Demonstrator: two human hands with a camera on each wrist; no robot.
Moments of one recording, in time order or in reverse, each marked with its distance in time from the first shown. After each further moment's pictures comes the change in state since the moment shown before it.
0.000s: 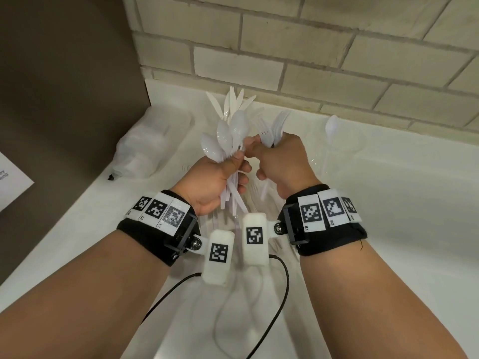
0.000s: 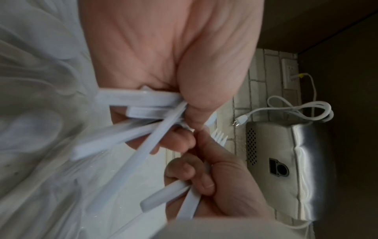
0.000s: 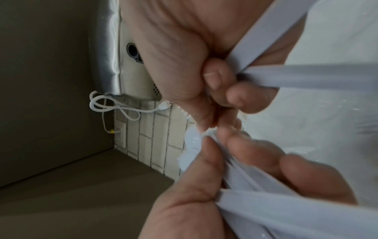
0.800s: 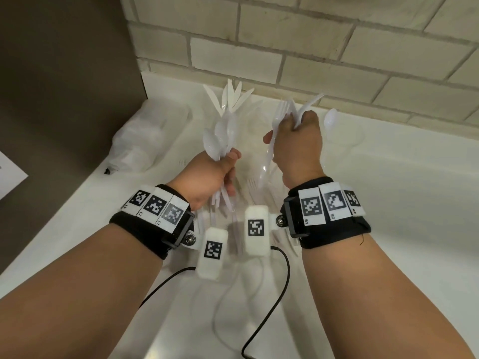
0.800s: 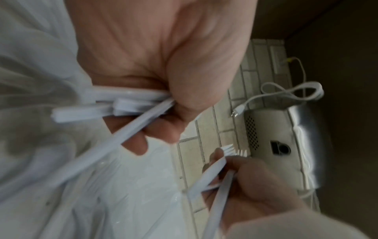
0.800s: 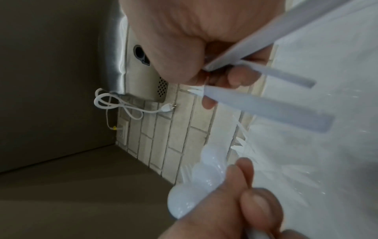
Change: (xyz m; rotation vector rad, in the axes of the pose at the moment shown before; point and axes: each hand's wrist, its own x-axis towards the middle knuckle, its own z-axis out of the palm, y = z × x) left_hand 0.000 -0.004 -0.005 0.338 0.133 0.002; right_hand 0.006 -0.002 -0.009 0.033 0.271 -0.086
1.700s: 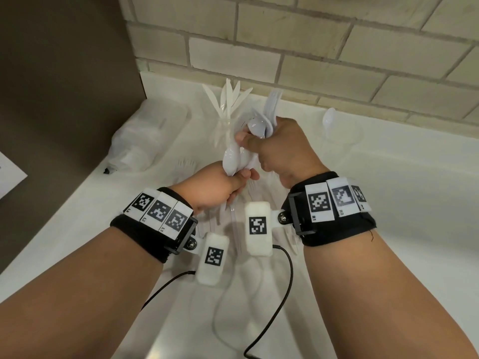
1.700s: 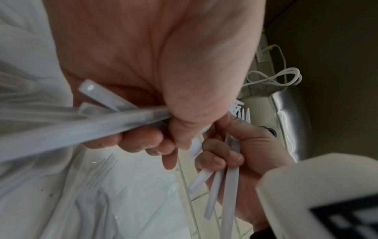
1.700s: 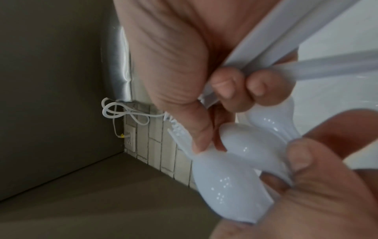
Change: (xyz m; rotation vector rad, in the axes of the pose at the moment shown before) left_hand -0.011 0.000 0.006 0.353 -0.239 0.042; right_hand -0.010 -0.010 -0.007 0.008 -0.428 -0.001
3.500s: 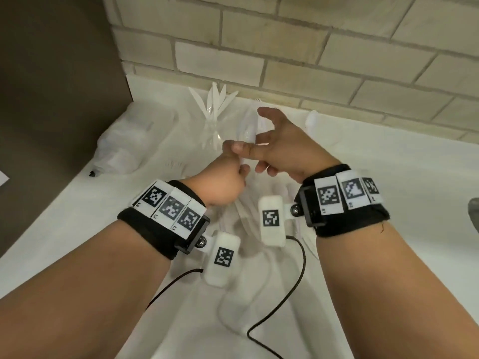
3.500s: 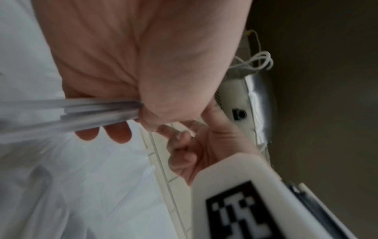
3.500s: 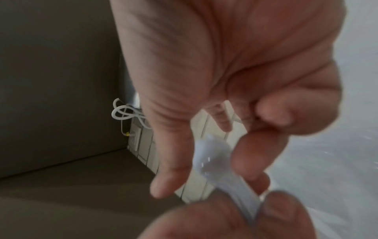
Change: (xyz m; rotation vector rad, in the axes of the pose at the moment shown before) left_hand 0.008 0.036 0.027 0.316 0.076 0.014; right_hand -0.011 -0.010 -0.034 -0.291 -0.147 0.131
